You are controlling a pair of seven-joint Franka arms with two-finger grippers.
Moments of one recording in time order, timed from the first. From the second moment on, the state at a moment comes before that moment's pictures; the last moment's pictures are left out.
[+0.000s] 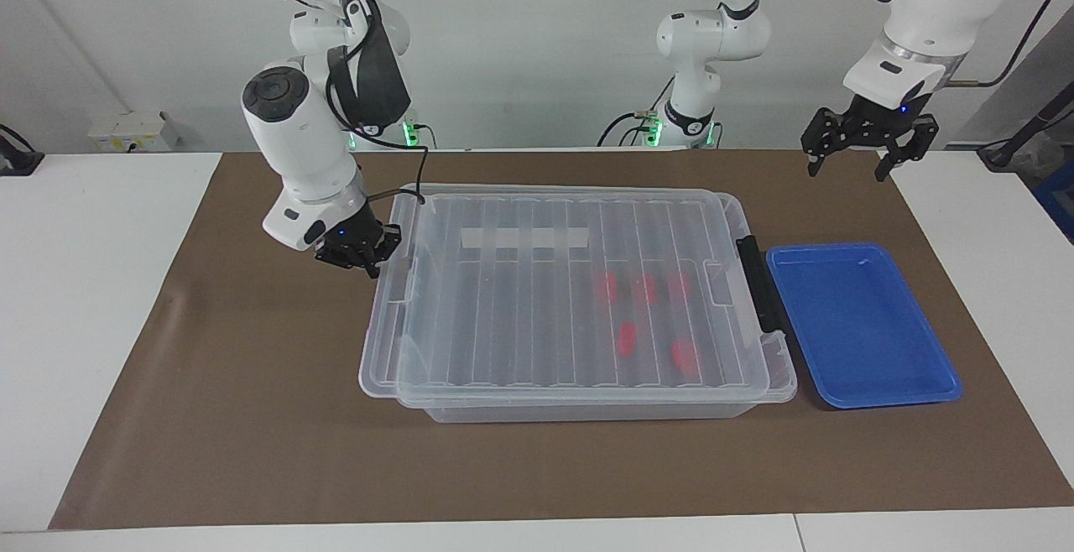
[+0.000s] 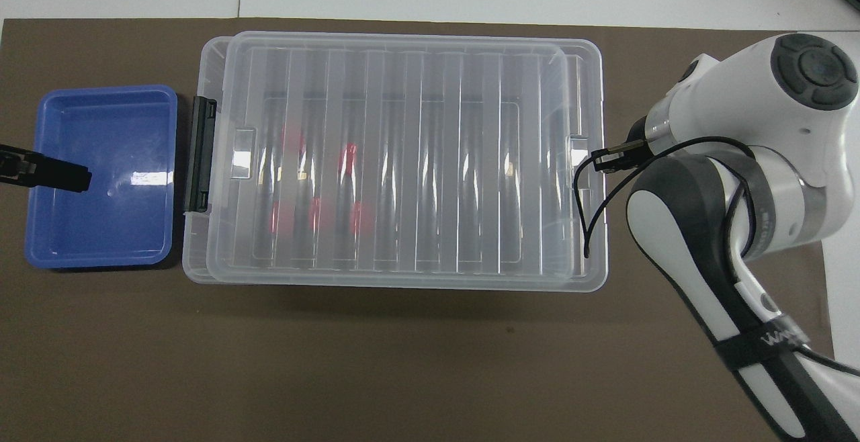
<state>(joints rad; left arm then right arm) -0.06 -0.06 -0.01 -1.60 0.05 1.60 0.20 0.03 0.17 0.17 -1.75 0.03 1.94 -0.01</state>
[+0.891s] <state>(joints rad) -0.05 -0.07 -0.04 -1.63 0.05 1.54 0.33 0.03 0.17 0.19 -1.75 0.03 1.94 -0.01</state>
